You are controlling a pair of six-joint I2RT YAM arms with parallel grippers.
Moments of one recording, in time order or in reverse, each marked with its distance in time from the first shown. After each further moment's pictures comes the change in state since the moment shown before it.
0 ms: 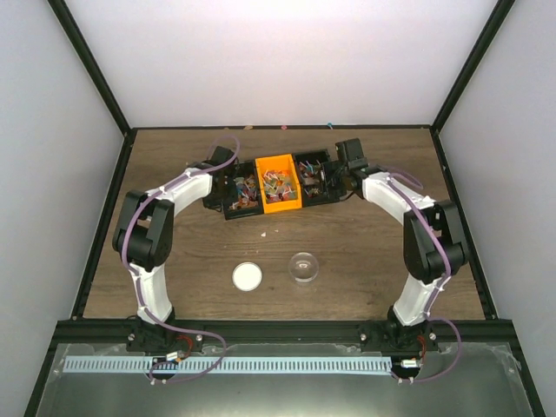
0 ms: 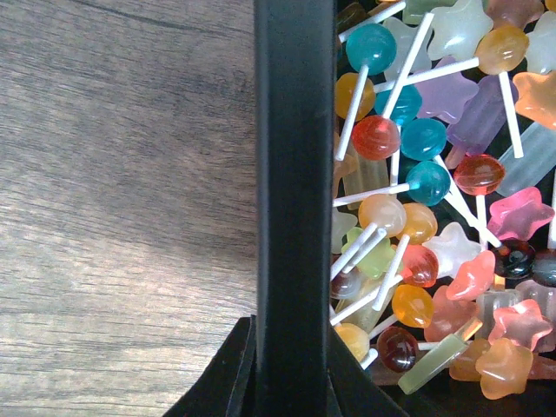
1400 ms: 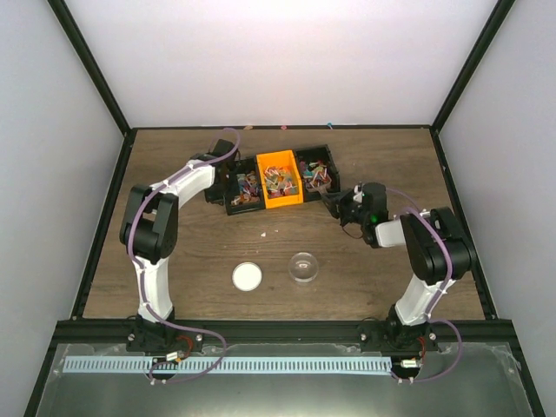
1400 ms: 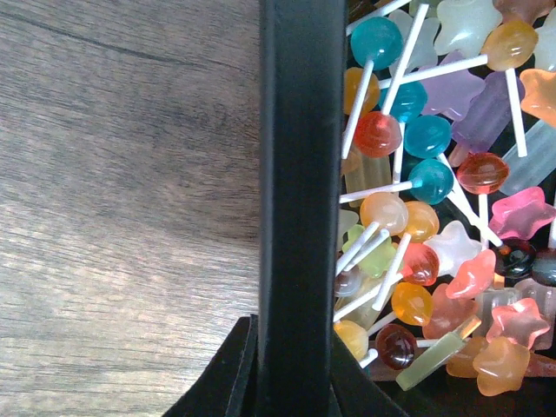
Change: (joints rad) left arm 0.012 0.085 0.140 -0.090 0.026 -0.025; right arm -0.114 -0.035 -0.643 1.022 -0.247 -0.229
